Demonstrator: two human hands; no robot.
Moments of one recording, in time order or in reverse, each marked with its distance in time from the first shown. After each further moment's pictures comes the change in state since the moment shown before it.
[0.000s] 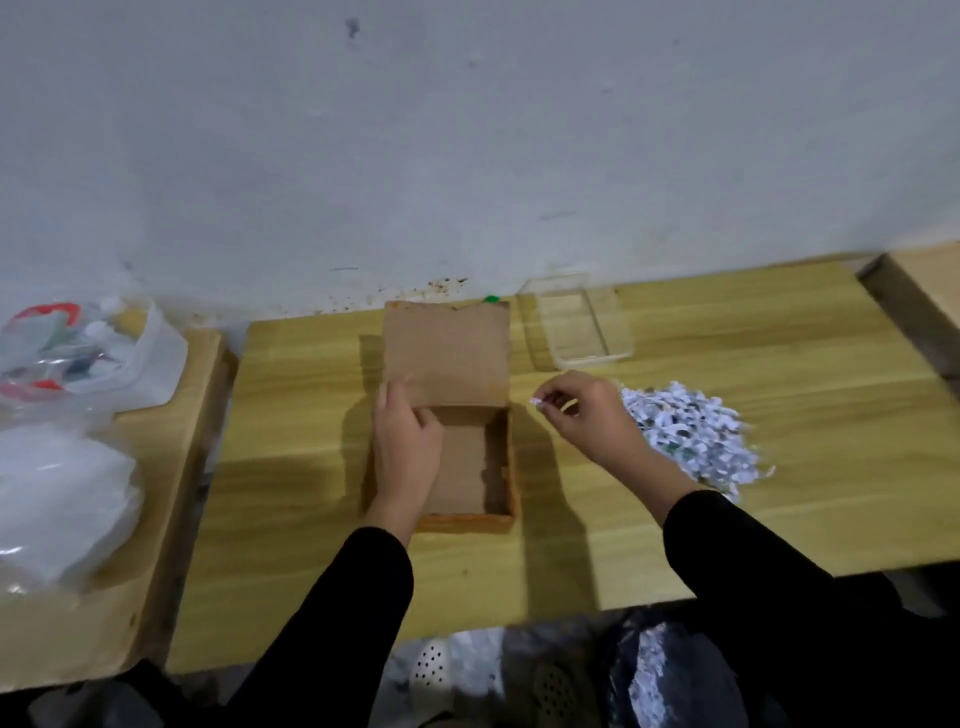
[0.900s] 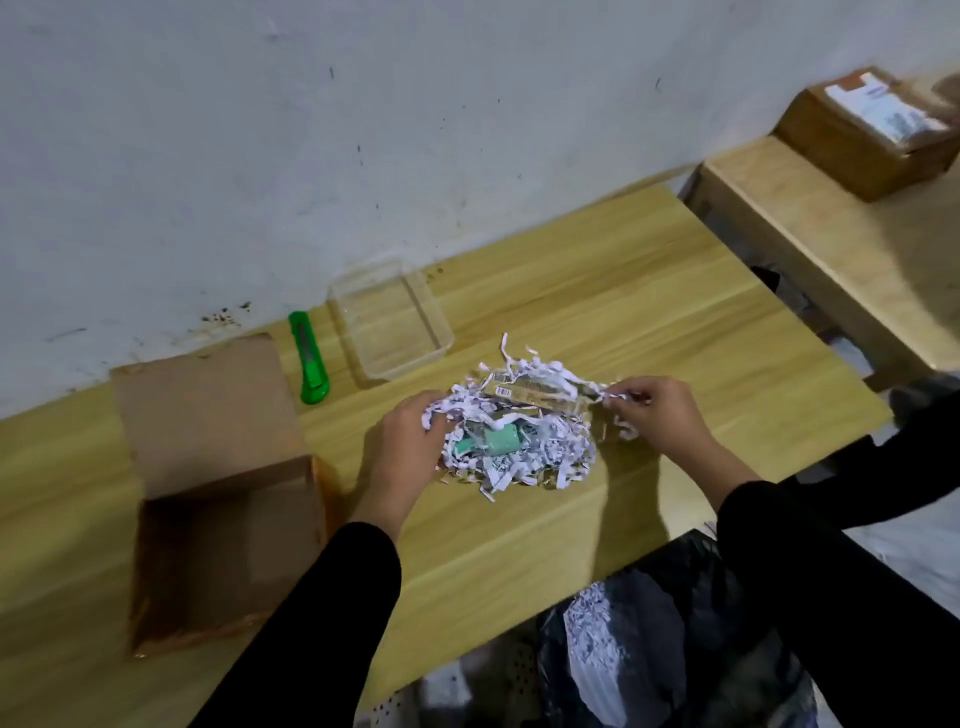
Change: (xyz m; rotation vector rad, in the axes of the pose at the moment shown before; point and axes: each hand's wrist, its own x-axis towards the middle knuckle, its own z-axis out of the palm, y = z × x) left_hand -0.017 0.060 0.184 0.173 -0.454 0.261; right_hand -0.074 0.208 -0.128 0.106 0.269 0.567
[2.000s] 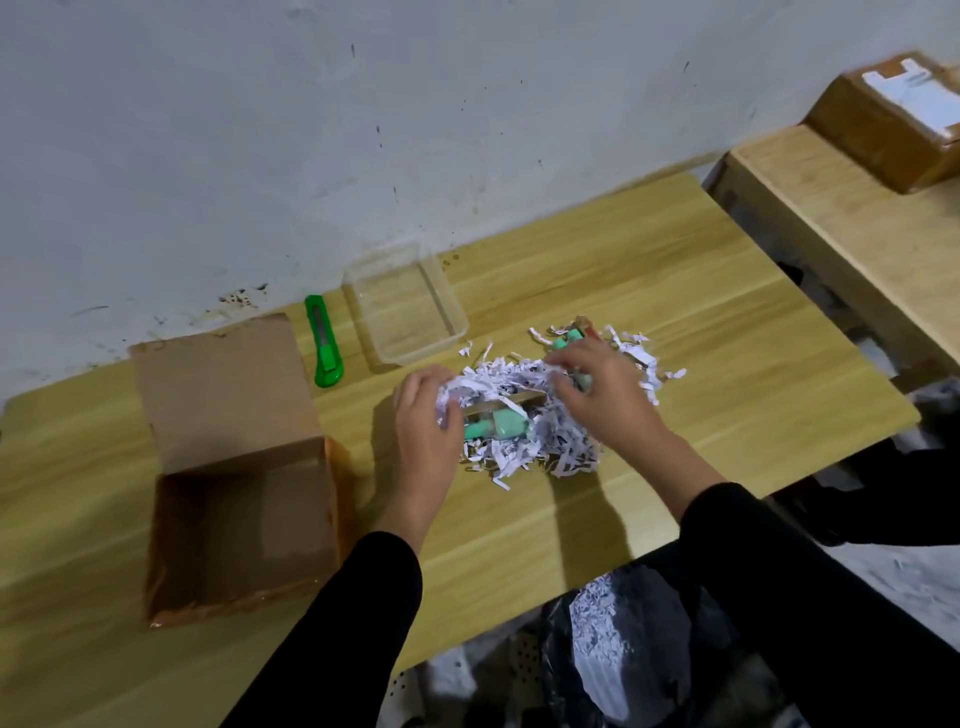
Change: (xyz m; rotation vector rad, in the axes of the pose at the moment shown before) left_hand -0.022 0.014 0.000 -0.116 0.290 0.193; right_hand -0.013 -0.062 0.037 -0.133 -0.017 -0.412
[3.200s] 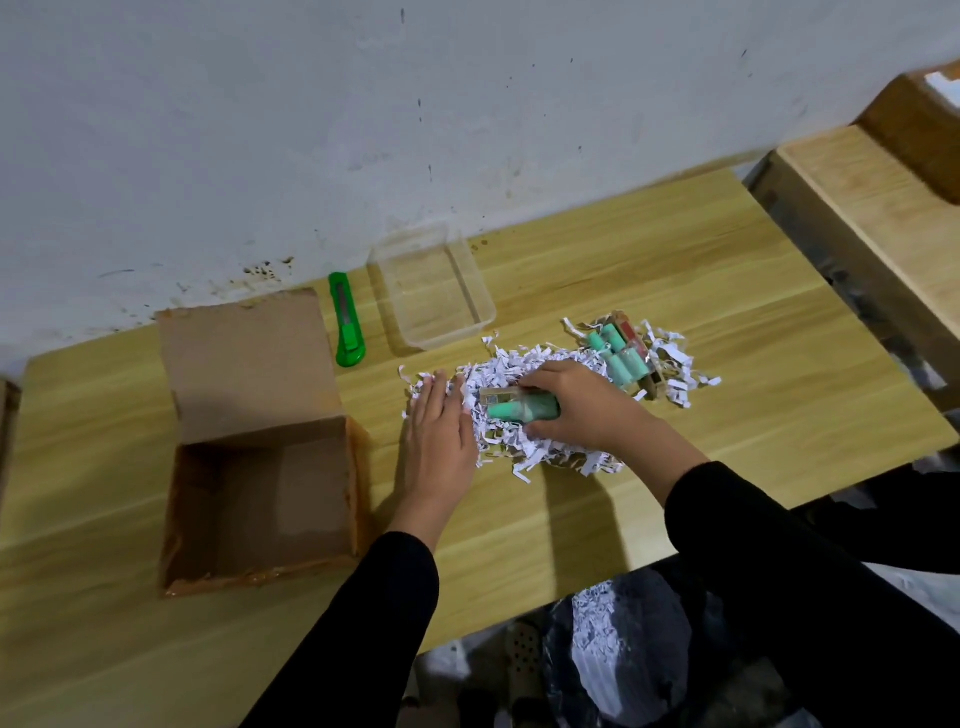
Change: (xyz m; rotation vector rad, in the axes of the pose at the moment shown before) left_hand -0.018 -0.042 0.016 0.240 -0.268 -0.099; right_hand 0.016 -0.011 0.031 -0.242 -0.516 -0.098
